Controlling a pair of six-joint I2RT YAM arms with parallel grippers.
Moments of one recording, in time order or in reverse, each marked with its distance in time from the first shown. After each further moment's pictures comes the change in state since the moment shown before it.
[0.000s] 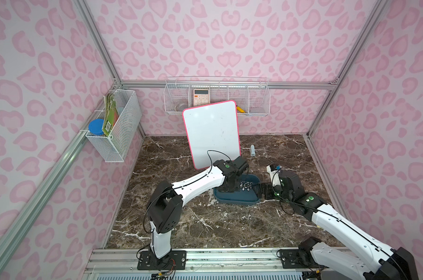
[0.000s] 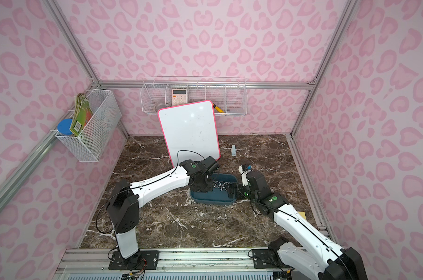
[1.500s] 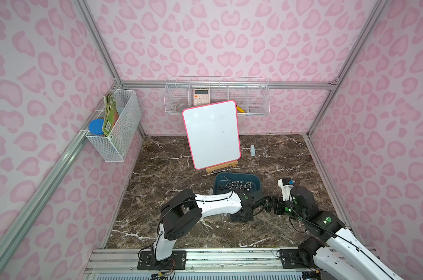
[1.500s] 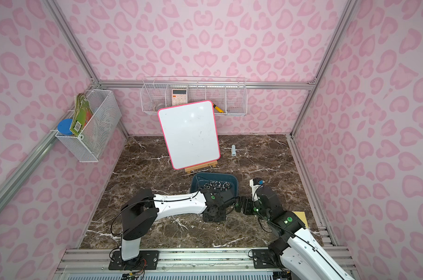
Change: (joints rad) left arm -0.261 0.097 -0.164 0.151 0.068 -0.301; right arm 0.020 -0.338 -0.141 -0.205 -0.021 0.186
